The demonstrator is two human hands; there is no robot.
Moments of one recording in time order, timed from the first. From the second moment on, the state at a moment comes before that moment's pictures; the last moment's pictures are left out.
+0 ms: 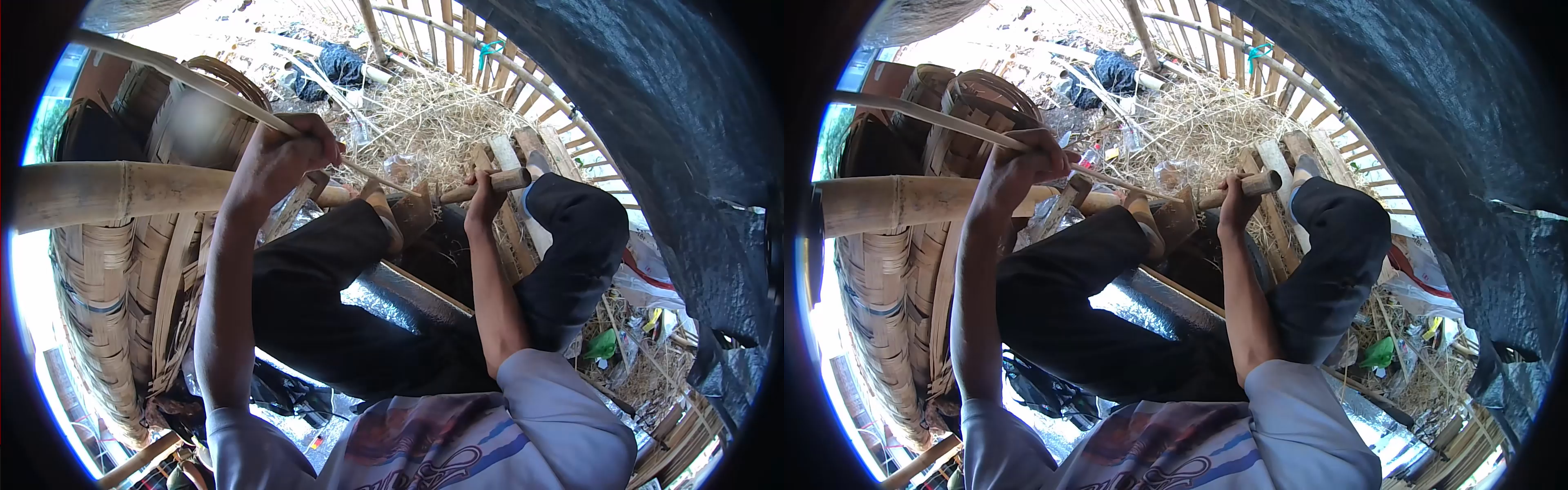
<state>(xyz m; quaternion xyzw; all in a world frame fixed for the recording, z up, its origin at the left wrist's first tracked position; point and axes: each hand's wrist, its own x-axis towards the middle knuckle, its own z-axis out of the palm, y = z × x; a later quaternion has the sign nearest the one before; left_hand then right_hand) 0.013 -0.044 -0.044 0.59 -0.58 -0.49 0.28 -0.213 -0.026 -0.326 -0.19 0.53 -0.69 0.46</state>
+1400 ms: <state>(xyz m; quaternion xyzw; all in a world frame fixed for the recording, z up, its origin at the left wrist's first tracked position) 0.016 -0.045 -0.054 0.61 -0.57 -0.48 0.27 -0.209 -0.035 -0.196 -0.22 0.17 -0.73 0.63</state>
